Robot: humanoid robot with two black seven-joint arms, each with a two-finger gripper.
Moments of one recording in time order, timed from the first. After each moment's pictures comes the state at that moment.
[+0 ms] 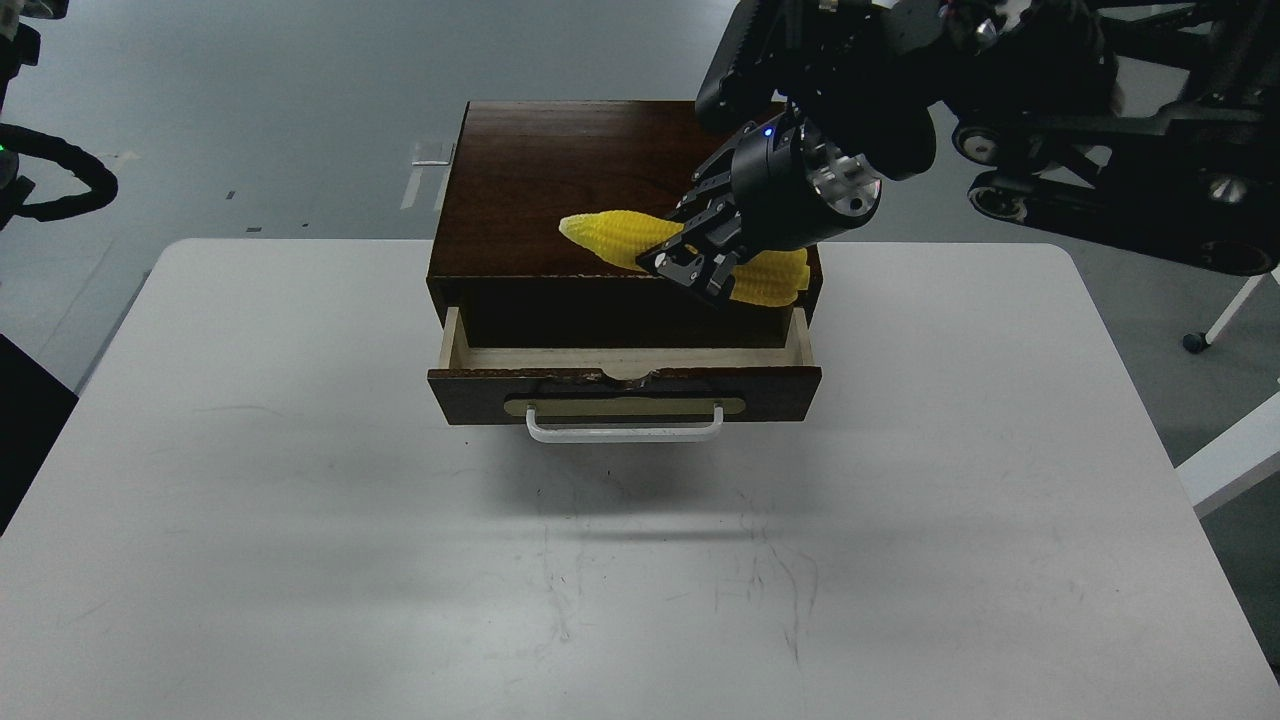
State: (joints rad) left arm -1.08 0.67 -0.66 -0.77 -0.24 -0.49 -0.46; right arm 1.83 -0.41 -0.25 1.38 -1.63 0.49 0.32
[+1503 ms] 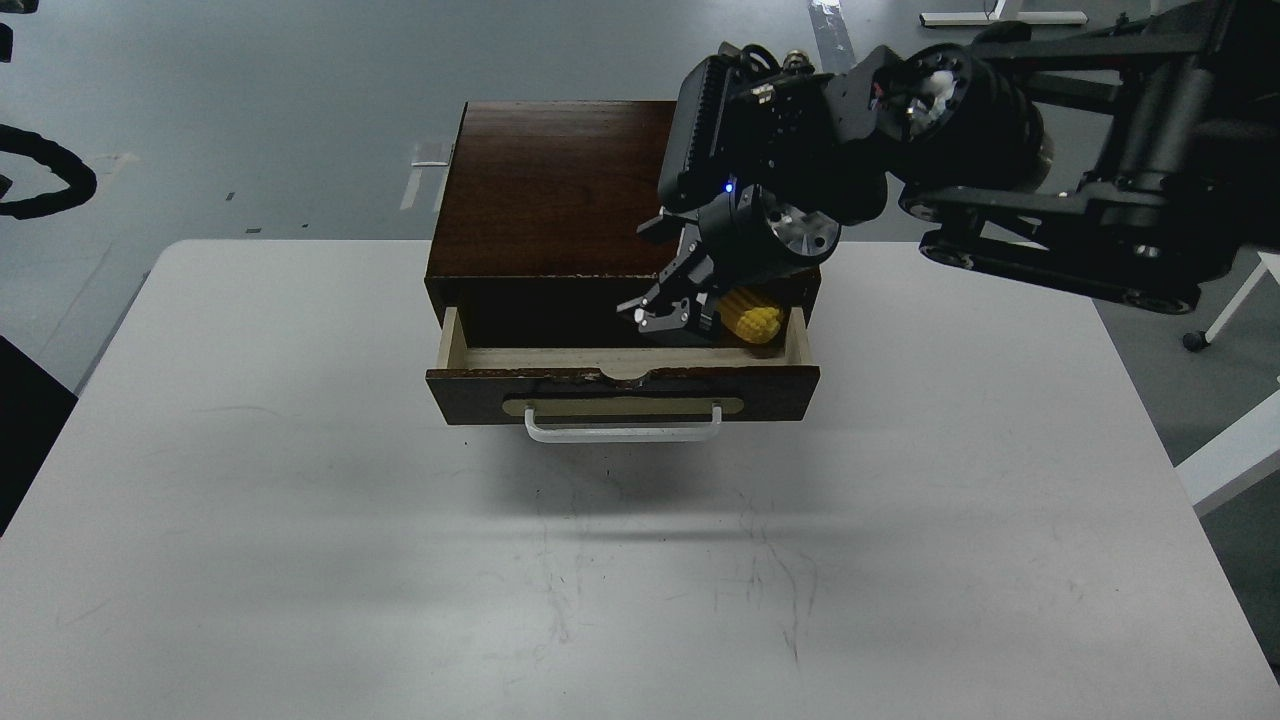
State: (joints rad) left arm -1.08 0.69 -0.67 -0.77 -0.25 -0.49 -0.46; right arm 1.71 -0.39 -0.08 1.33 -1.72 0.49 0.32
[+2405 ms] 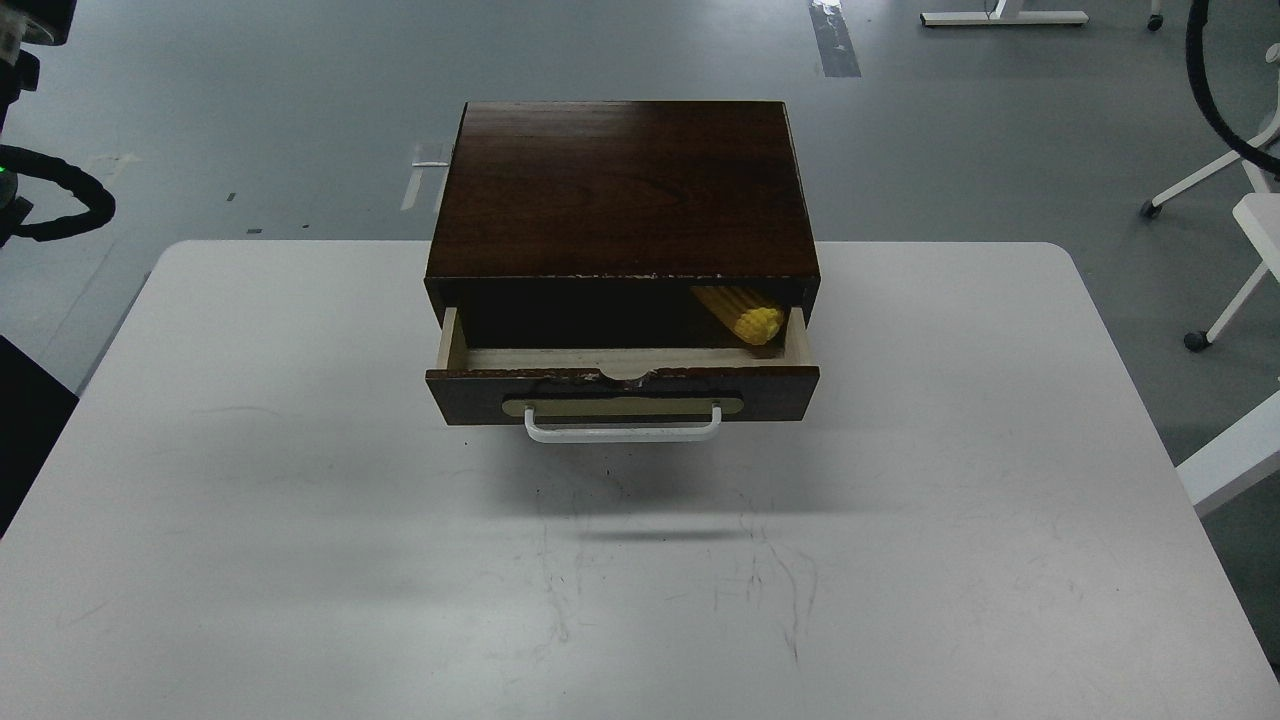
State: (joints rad) left arm -1.04 0.66 -0.65 -0.76 -0.25 -0.49 -0.46; right arm 1.52 -0.72 0.23 0.86 -0.08 0.48 0.31
